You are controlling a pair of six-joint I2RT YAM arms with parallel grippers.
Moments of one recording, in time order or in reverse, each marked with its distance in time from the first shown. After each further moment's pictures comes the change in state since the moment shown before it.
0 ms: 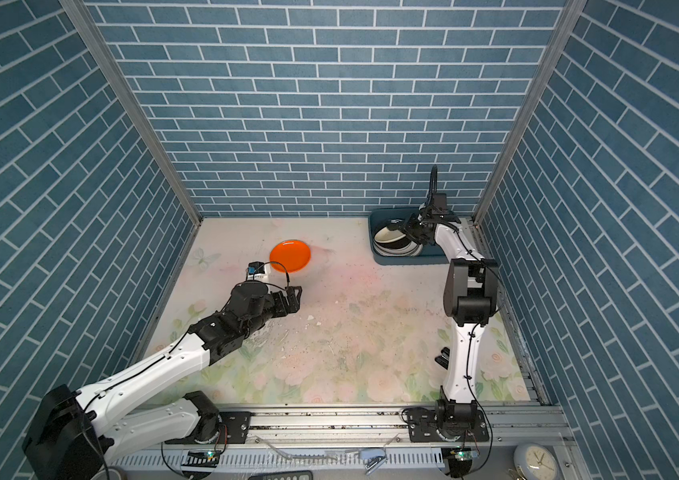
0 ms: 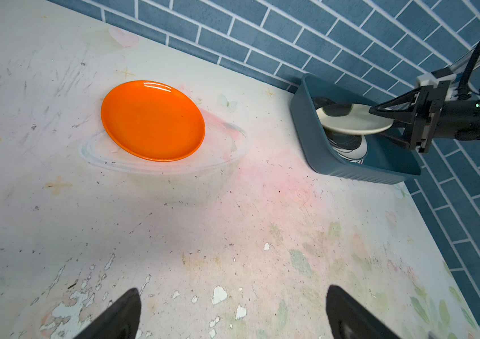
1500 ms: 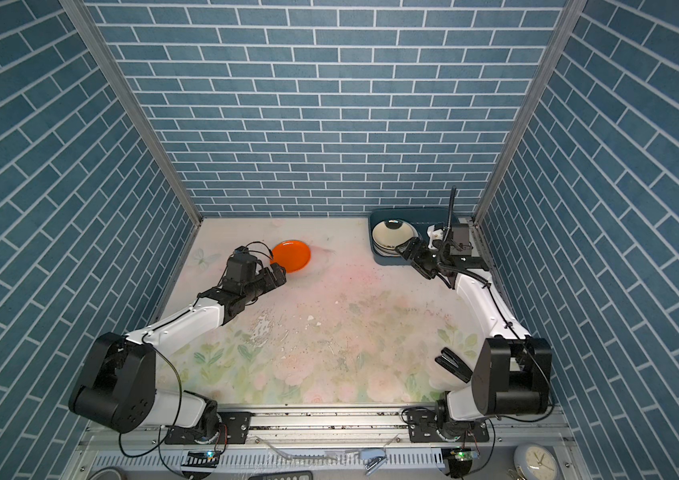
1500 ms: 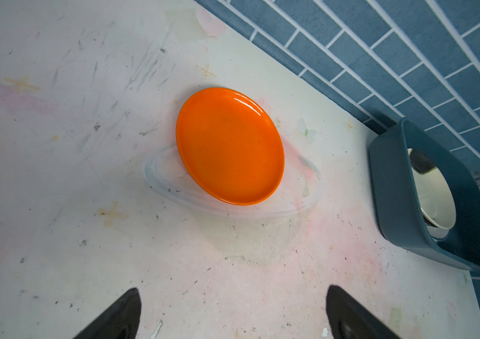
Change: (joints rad) left arm 0.355 0.330 0.125 0.093 0.176 -0.041; right arm 0.000 -0.797 -0.786 0.110 -0.155 0.090
